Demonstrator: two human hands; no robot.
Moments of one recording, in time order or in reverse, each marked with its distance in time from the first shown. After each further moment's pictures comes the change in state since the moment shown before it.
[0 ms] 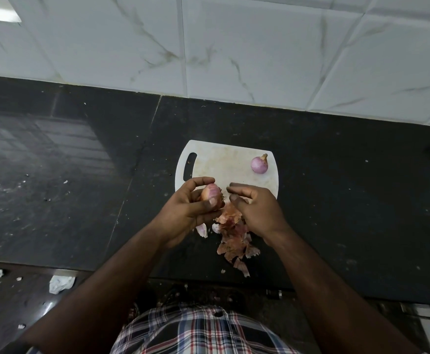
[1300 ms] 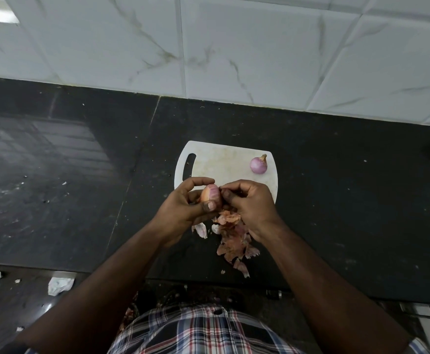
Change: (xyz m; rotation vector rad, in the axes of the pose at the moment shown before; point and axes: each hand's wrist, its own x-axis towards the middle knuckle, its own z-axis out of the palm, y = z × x) left_hand 0.000 0.004 -0.001 0.105 0.002 0.044; right_hand 0.004 -0.012 0.016 0.414 0.001 0.041
